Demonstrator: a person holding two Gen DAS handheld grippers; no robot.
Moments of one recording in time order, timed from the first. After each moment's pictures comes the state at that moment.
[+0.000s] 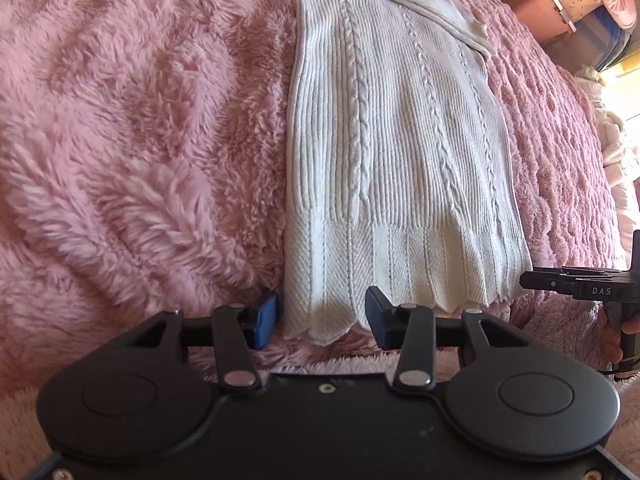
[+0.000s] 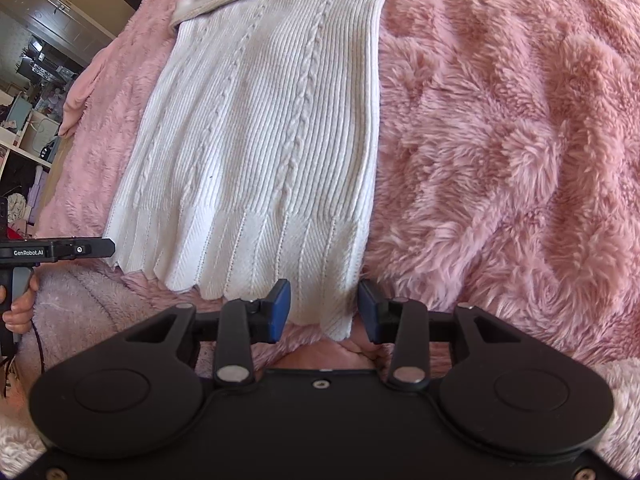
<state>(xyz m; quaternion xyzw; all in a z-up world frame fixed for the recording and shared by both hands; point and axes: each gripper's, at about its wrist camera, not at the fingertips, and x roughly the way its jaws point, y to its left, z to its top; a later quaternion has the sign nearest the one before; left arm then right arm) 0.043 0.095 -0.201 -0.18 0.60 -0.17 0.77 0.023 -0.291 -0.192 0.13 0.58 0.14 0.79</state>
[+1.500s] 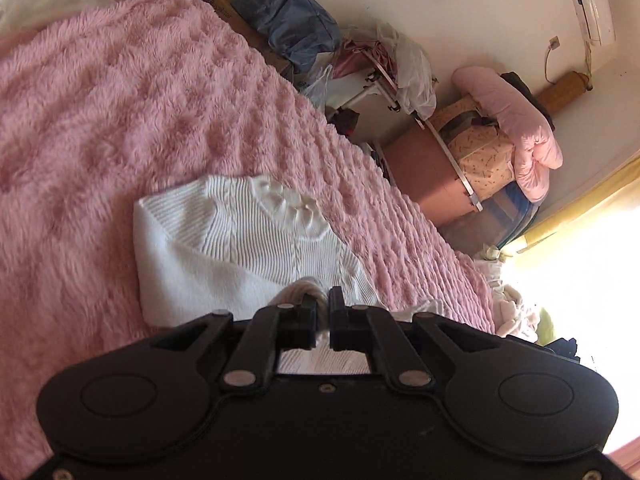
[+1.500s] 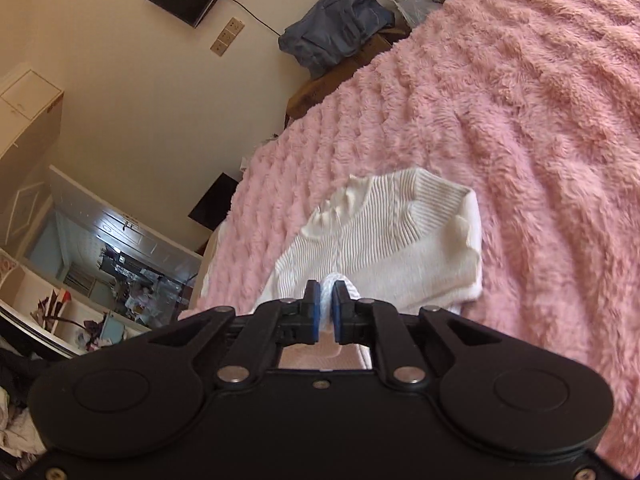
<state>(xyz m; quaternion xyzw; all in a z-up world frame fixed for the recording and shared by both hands) 0.325 0.153 -0.071 -0.35 0.38 -0.23 0.83 0.254 -0.375 -0.078 0.36 0.34 0.14 0.86</state>
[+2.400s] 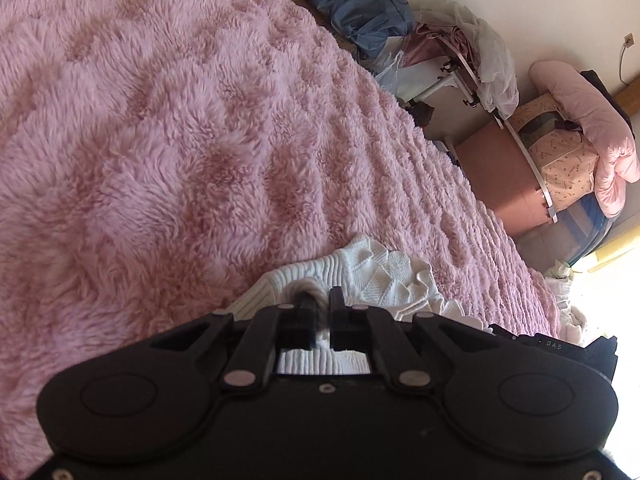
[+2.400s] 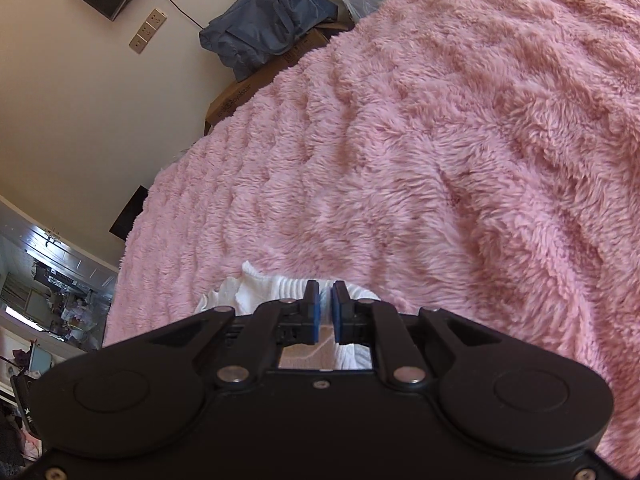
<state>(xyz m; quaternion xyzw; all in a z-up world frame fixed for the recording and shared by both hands) 0.529 0.142 -0.171 -0.33 0.43 -0.16 0.83 0.446 -0.384 -0.153 0.33 0.38 0.05 0.86</state>
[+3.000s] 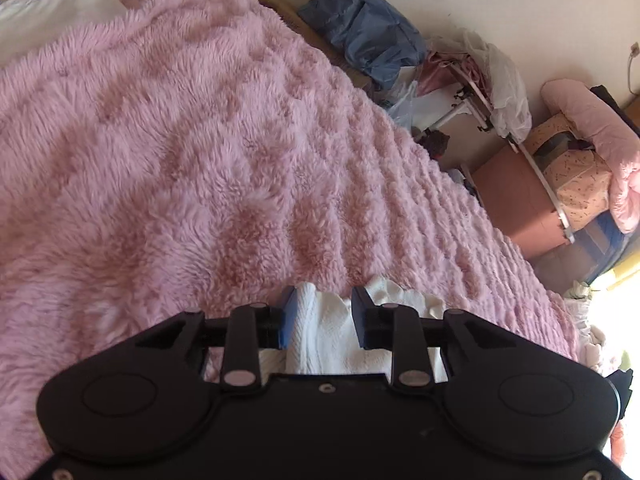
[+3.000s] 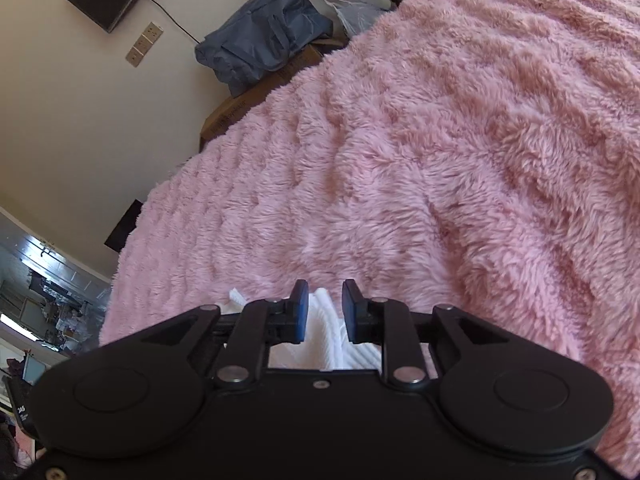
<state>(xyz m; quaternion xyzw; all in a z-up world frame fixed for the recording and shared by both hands) 0.513 0.161 -0.141 -0.31 0.40 -0.14 0.85 0.430 -0.392 -0.144 0.31 0.36 0.06 0.88</state>
